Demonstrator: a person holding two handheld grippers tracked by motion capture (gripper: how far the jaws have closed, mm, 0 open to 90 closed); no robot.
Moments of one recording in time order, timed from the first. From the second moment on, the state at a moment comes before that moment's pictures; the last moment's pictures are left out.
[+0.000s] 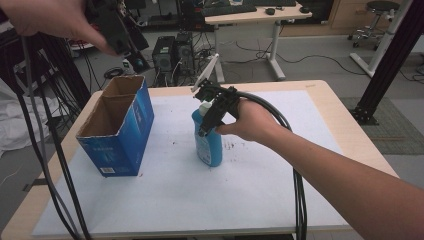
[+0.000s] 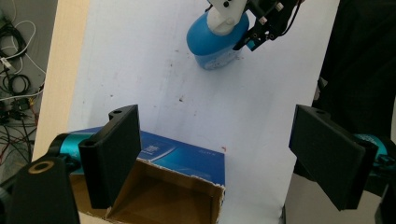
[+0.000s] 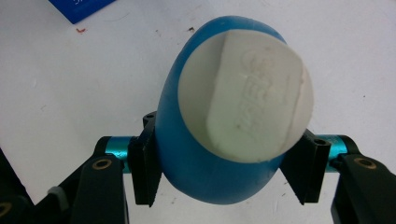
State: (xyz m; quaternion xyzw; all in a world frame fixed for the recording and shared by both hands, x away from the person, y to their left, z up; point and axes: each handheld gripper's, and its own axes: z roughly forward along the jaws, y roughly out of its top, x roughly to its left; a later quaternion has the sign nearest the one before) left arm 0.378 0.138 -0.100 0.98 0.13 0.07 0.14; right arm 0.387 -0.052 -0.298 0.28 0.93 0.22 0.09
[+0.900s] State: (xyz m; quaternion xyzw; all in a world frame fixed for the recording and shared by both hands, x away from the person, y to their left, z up) left arm 0.377 0.139 -0.099 0.98 0.12 0.07 0.15; right arm 0.386 -0.078 -0.273 0.21 0.94 0.27 0.05
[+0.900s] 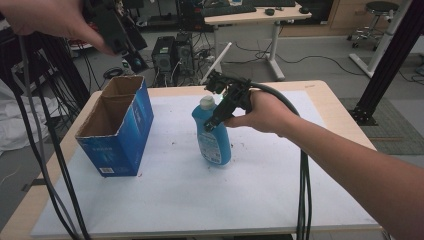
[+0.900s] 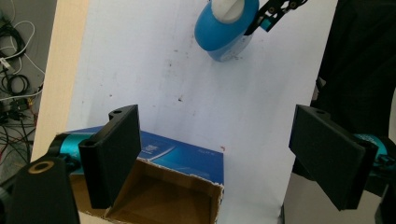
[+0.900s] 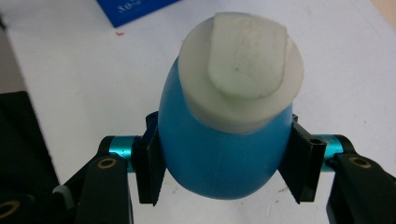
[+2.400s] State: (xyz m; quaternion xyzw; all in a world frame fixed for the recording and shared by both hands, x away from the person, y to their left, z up) left arm 0.372 0.133 -0.101 0.98 0.11 0.07 0.15; right arm 0.373 -0.107 -0.297 0.01 0.93 0.37 -0.01
